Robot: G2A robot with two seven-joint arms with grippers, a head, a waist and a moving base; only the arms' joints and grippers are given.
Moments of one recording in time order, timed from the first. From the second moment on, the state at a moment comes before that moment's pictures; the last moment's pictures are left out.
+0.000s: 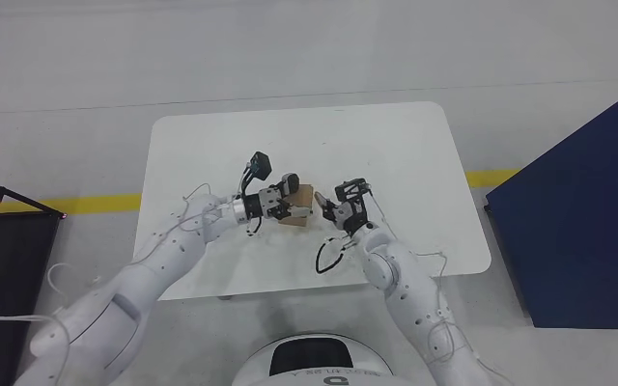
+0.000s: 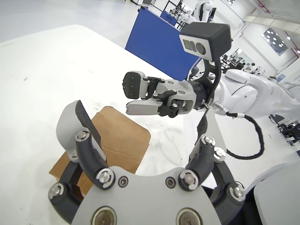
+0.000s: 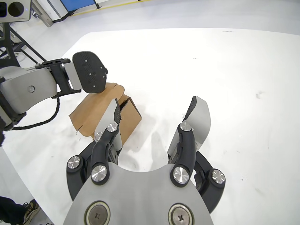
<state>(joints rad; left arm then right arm) 0.84 -1.18 -0.58 -0.82 0.71 -1.01 0.23 -1.44 -1.45 1.18 -1.39 -1.24 -0.21 0.05</state>
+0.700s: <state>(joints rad) 0.84 -1.19 -0.53 -0.80 0.66 -1.01 0.32 -1.37 -1.44 1.12 -1.34 -1.23 -0.24 0.16</state>
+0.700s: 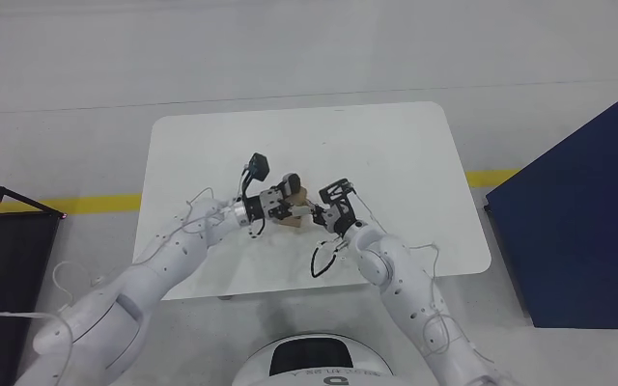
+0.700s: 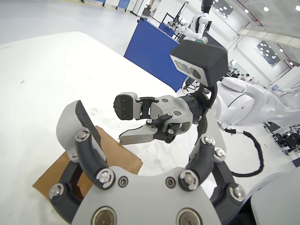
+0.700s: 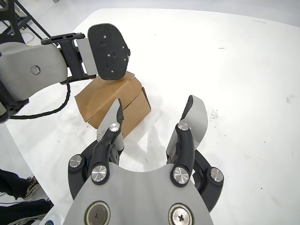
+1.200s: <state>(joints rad) 0.84 -1.14 -0.54 -0.80 0.68 -1.01 0.48 -1.35 -1.44 1.10 -1.33 -1.22 -0.22 0.16</state>
